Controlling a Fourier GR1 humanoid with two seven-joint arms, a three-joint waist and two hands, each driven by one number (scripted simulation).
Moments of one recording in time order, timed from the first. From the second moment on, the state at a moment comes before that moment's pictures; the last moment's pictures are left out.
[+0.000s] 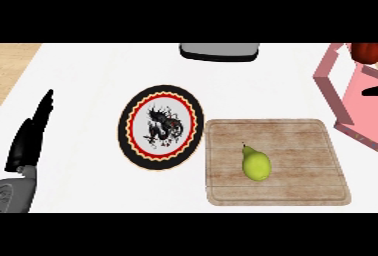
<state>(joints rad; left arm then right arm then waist) -0.17 0.37 0.11 -1.29 -0.20 0.12 0.03 -1.03 -0.78 -0.23 -0.11 0.42 0.34 -0.84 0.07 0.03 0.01</state>
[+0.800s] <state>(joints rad) -0.17 0.37 0.12 -1.31 -0.19 0.11 0.03 -0.98 -1.01 -0.39 -0.08 0.25 0.50 -0.71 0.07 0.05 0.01</state>
